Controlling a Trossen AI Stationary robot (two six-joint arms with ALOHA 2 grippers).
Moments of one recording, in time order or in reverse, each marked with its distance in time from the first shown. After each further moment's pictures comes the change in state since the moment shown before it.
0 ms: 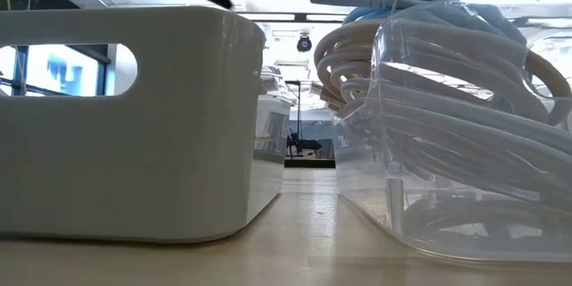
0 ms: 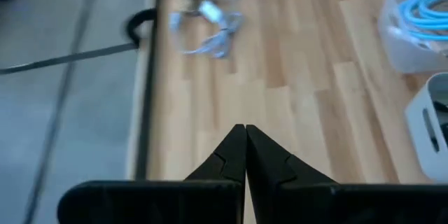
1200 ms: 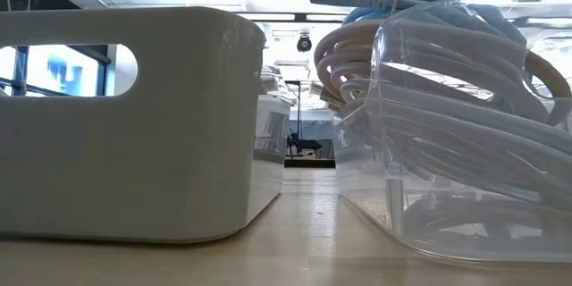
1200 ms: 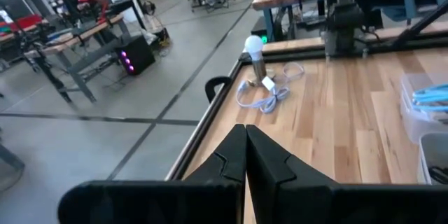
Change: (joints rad) left arm 0.017 -0.964 -0.608 0.196 -0.135 -0.235; right arm 0.001 -0.713 -0.884 0.503 -0.227 0.126
